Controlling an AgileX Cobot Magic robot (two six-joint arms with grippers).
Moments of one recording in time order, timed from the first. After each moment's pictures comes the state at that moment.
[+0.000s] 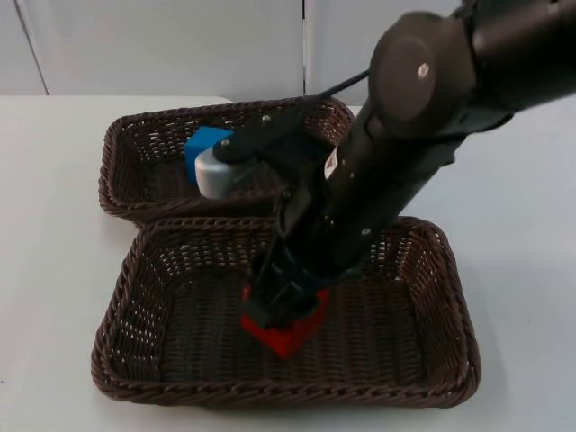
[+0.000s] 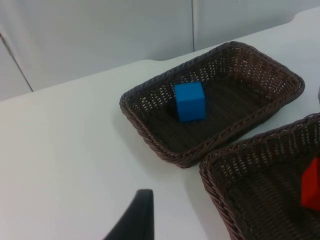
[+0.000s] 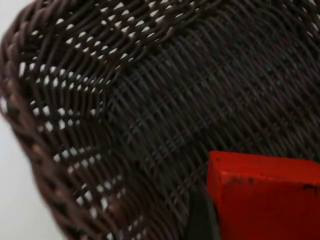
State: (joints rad) right arm 0.82 2.05 -1.30 0.29 0.49 -0.43; left arm -0.30 0.44 -0.60 -0.02 0.71 0.10
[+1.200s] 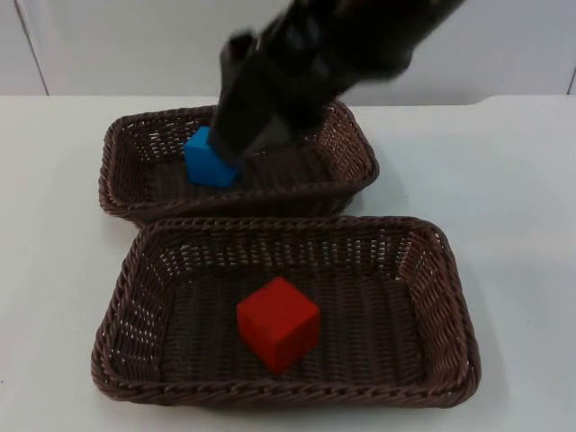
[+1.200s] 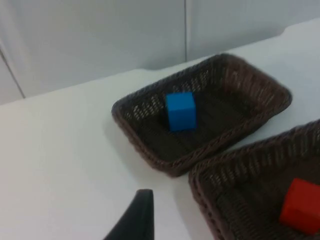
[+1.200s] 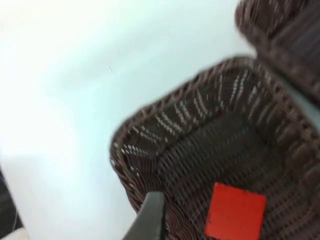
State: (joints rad) right arm 0.82 1.69 -1.41 0.30 0.75 -0.36; left arm -0.30 0.40 -0.60 -0.06 0.70 0.10
